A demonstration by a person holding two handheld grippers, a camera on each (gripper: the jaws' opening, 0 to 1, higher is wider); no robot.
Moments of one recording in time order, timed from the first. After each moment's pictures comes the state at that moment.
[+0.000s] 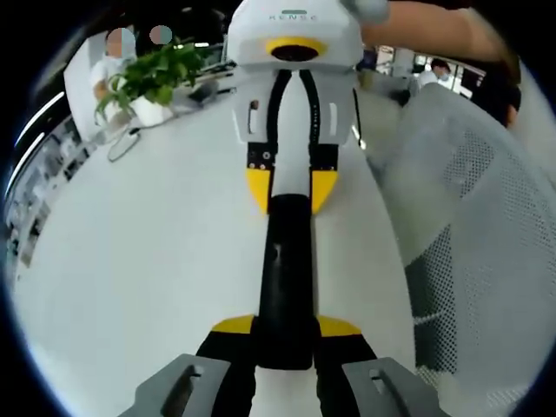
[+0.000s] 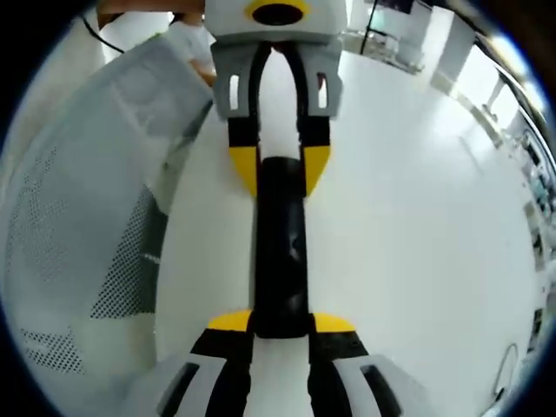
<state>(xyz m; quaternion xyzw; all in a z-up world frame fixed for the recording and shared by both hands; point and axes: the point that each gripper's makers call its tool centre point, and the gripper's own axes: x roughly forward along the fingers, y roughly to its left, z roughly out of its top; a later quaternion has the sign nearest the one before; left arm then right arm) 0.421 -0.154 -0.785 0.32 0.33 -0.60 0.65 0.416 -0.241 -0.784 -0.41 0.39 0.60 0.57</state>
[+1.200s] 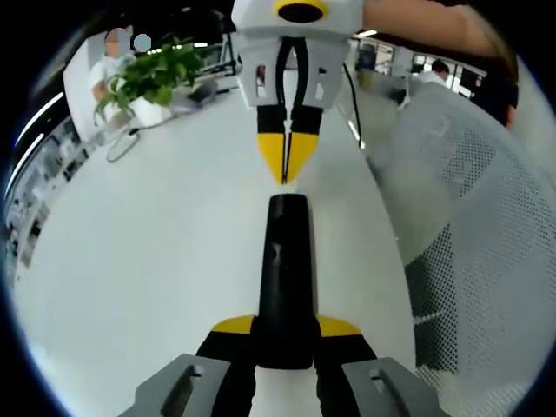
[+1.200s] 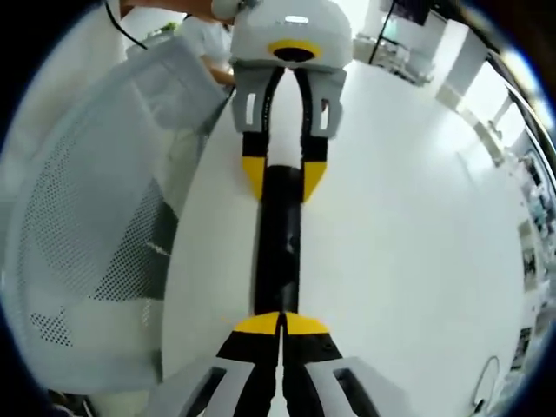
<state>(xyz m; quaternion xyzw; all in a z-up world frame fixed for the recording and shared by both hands) 0.422 -0.154 -0.785 0.32 0.34 -0.60 0.65 0.420 -0.249 -0.757 -0.44 0.37 0.60 0.55</state>
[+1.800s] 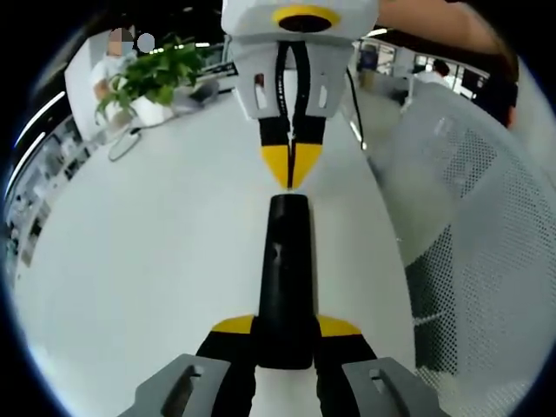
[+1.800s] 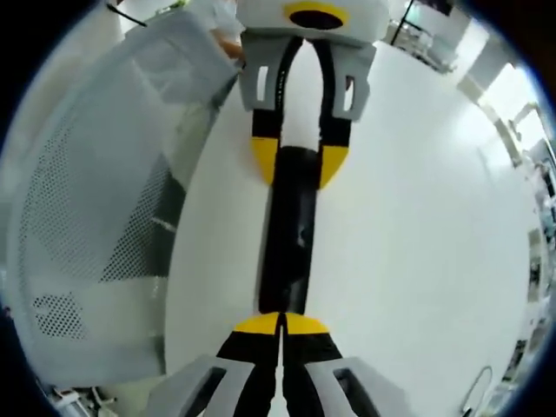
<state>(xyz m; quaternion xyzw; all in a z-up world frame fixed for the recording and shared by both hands) 0.421 -0.154 -0.784 0.32 0.34 -0.60 0.66 0.417 -0.249 -0.768 -0.48 0.41 0.60 0.50</state>
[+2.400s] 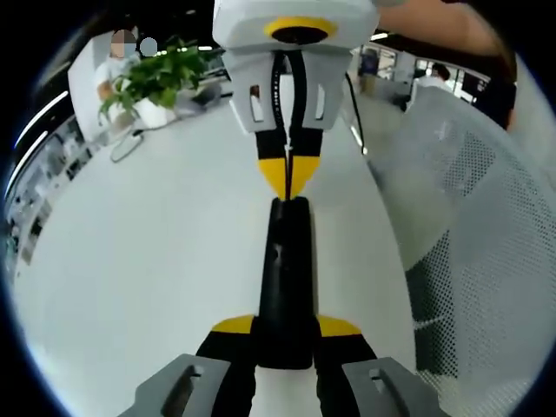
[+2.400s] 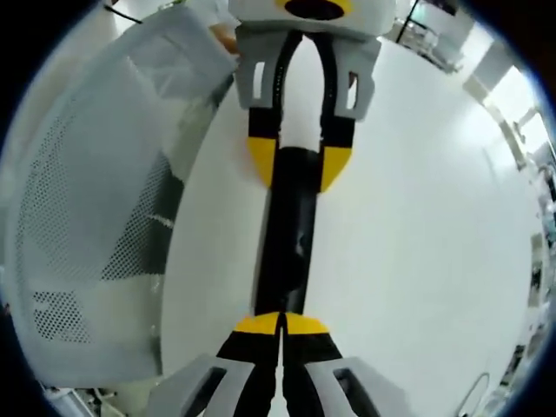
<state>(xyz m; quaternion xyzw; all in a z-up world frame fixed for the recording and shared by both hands) 0.422 -0.153 -0.784 0.30 0.33 -0.60 0.66 0.420 -0.246 -0.774 -0.49 0.41 0.60 0.49</state>
